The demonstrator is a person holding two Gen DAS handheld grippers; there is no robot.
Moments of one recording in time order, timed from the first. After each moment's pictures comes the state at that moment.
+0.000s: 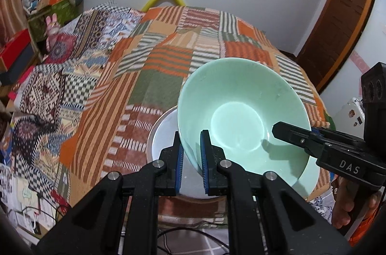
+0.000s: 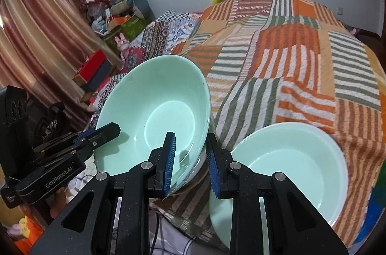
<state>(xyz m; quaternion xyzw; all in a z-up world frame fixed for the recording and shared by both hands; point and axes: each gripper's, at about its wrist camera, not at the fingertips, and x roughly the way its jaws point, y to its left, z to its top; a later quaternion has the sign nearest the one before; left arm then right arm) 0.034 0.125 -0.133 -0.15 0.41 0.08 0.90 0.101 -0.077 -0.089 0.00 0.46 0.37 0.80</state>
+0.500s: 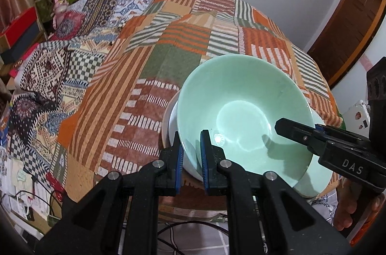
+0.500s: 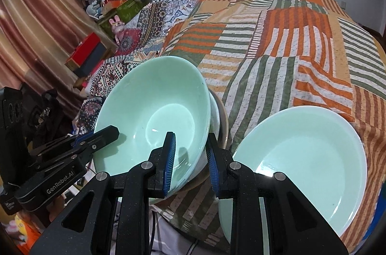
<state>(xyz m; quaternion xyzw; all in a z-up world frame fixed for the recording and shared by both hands) 0.028 0.145 -0.173 -0.18 0.44 0.10 0.88 0.093 -0.053 -0.115 -0.03 0.49 0.36 0.79</state>
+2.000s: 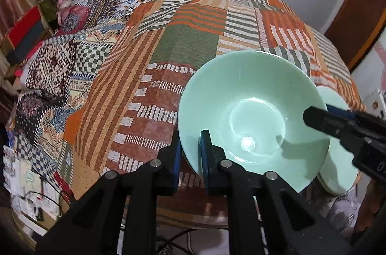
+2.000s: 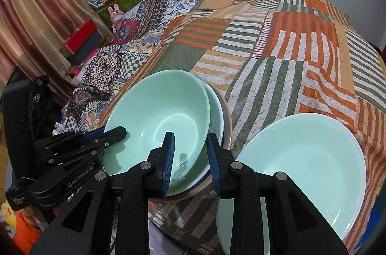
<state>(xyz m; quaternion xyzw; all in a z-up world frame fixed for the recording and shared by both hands) 0.043 0.149 -0.208 -0.13 0.48 0.13 0.86 0.091 -0.040 -0.123 -0.08 0.48 0.36 0.79</state>
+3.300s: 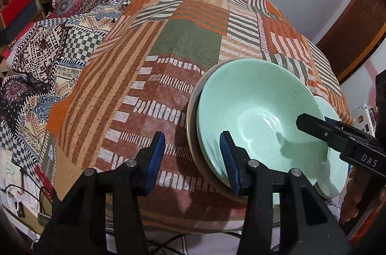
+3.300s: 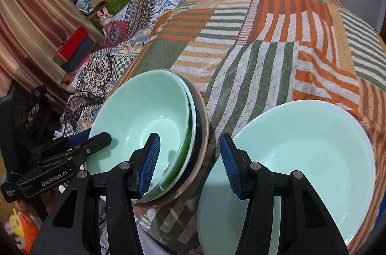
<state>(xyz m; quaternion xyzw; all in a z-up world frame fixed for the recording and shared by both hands) 0.039 0.174 -0.224 -0.21 0.46 0.10 0.86 0.110 -0.051 -0.145 -0.04 0.50 0.35 0.79</state>
